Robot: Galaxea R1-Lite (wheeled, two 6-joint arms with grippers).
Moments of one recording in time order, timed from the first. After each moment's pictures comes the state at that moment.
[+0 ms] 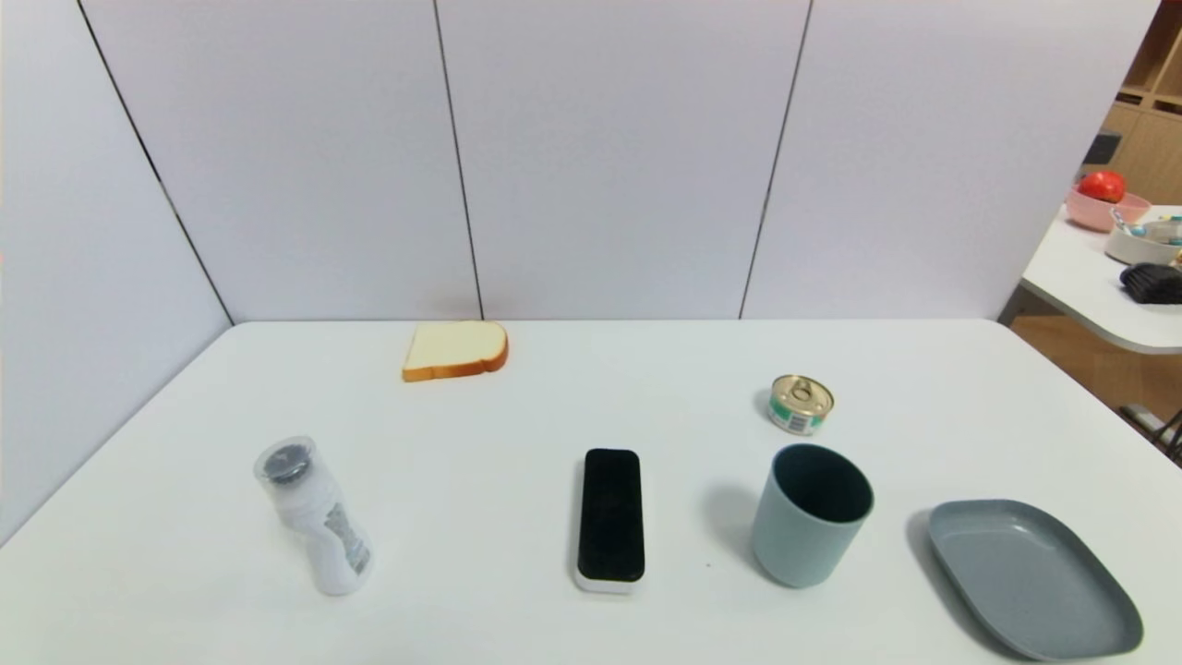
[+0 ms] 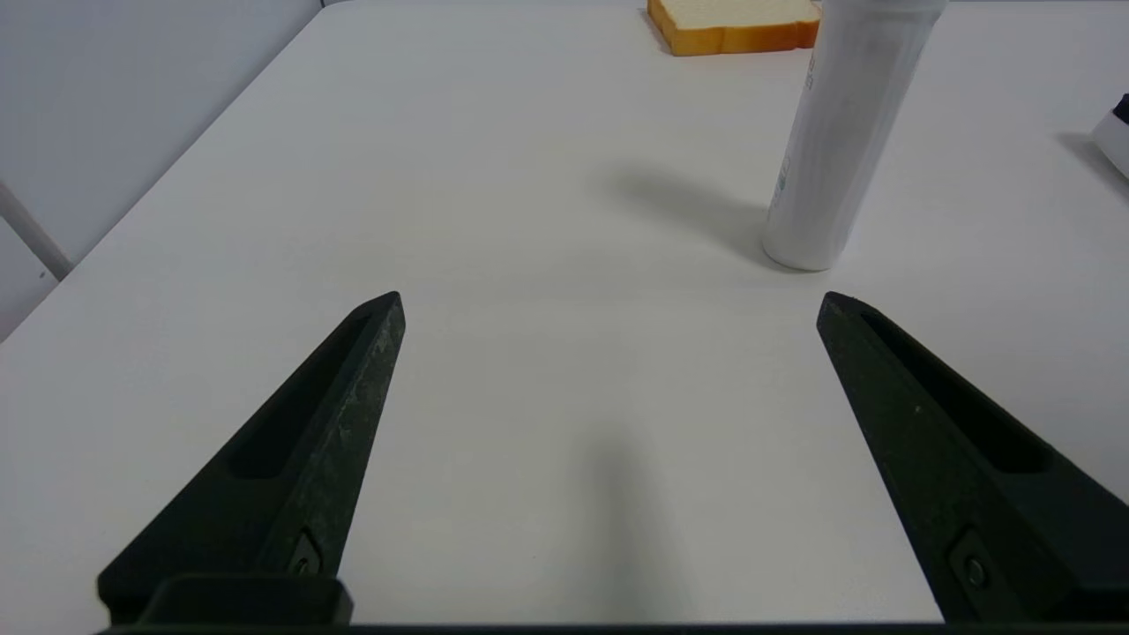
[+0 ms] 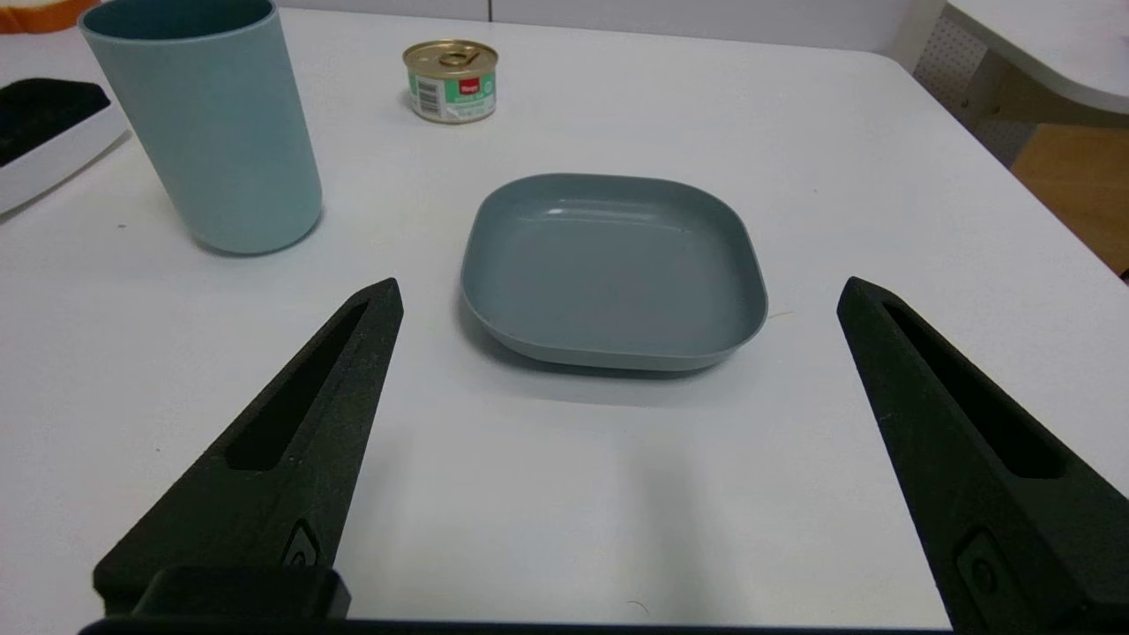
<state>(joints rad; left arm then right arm) 0.00 0.00 0.00 0.00 0.02 -0.02 0.00 0.00 0.00 0.00 0.03 -0.08</state>
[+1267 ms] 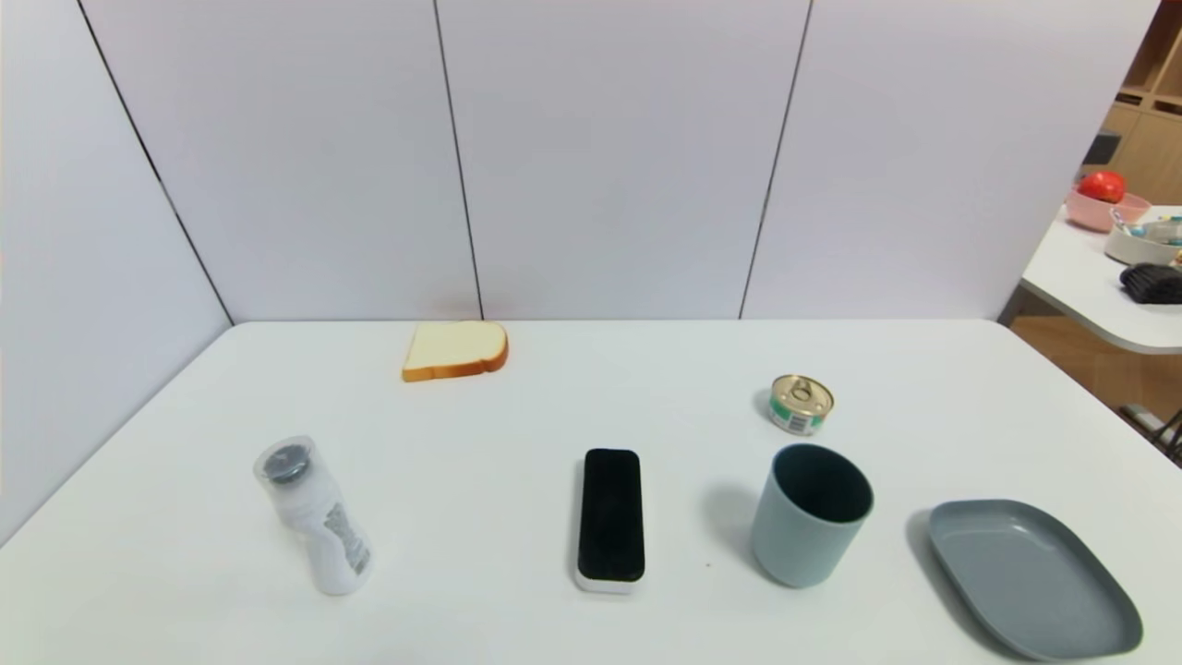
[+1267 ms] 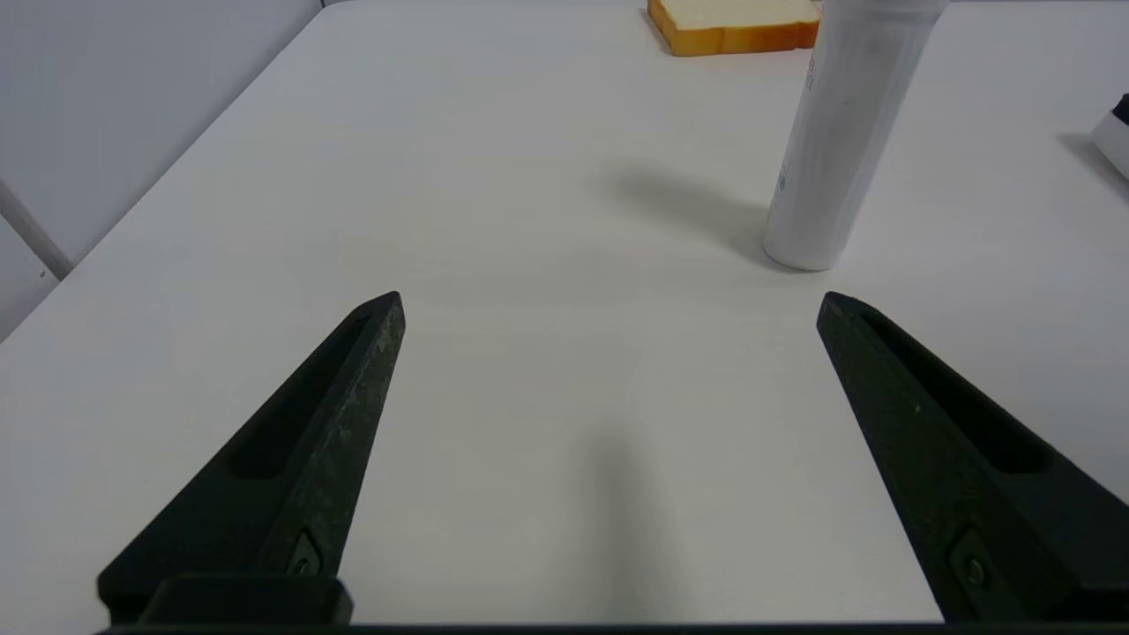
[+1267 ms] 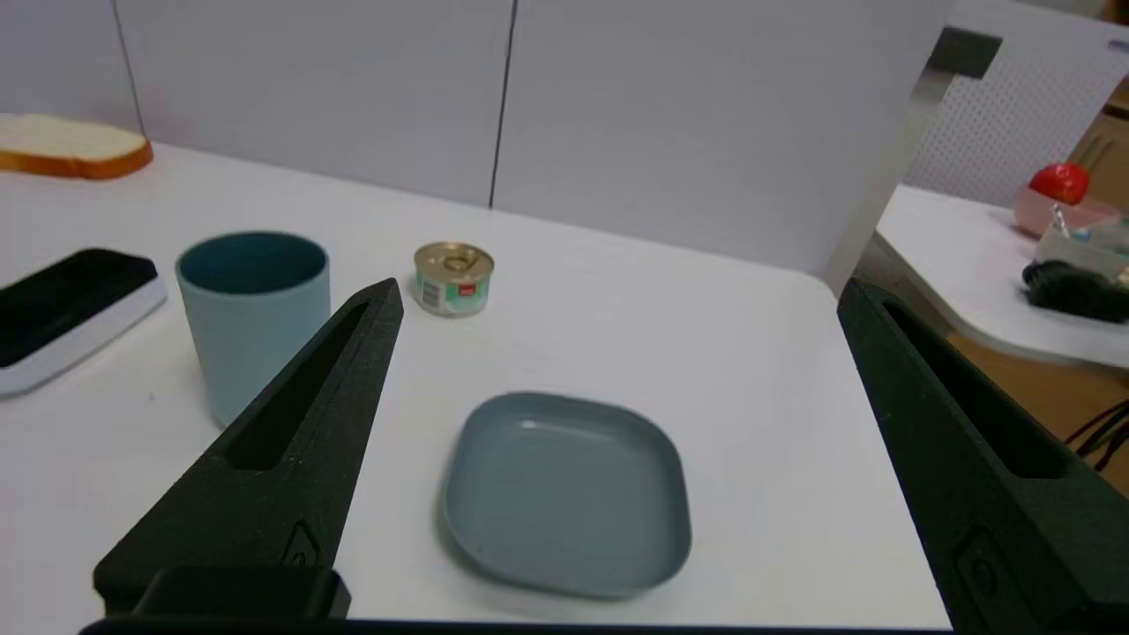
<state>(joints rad) 0.00 0.00 0.00 0.00 0.02 -0.02 0.02 0.23 -0.22 -0.21 0.06 -0.19</state>
